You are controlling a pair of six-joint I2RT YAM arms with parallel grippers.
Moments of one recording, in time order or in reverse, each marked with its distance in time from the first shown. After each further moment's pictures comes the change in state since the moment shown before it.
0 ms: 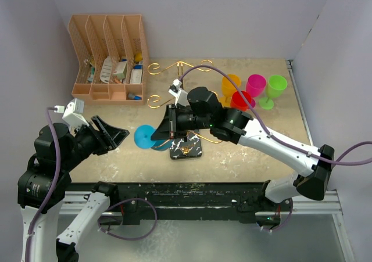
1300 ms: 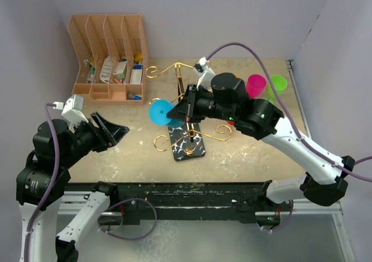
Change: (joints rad) left arm 0.000 0.037 0.038 0.000 -0.001 0.000; right arm -0.039 -0.086 0.190 -0.242 0.251 -0.126
